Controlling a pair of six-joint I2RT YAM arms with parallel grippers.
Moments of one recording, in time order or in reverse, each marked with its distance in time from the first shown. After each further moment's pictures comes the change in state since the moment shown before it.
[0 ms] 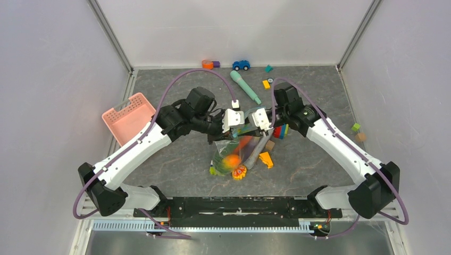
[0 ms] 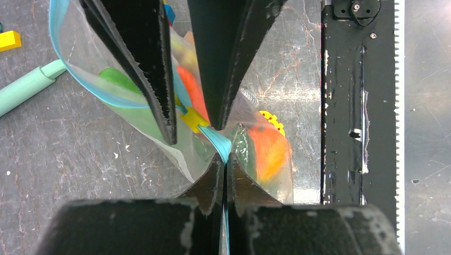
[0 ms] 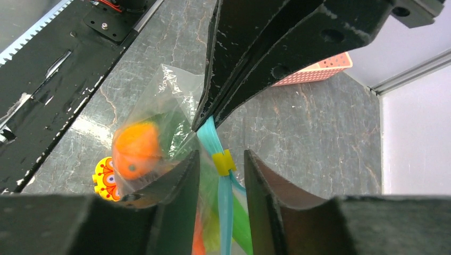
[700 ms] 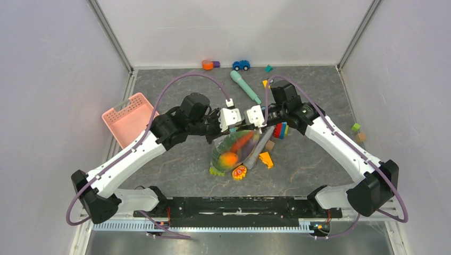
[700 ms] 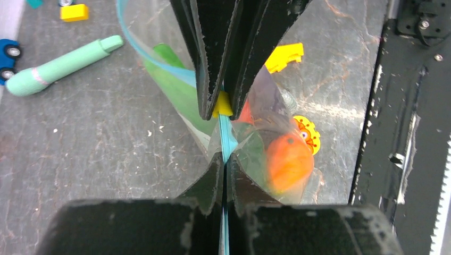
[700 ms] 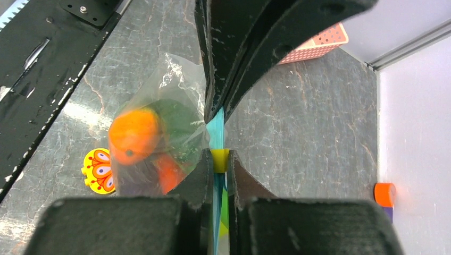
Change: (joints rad) left arm -0.010 -0.080 -0.101 0.130 -0.194 -0.093; right arm 0.010 0.024 0.037 -0.021 0.114 0.031
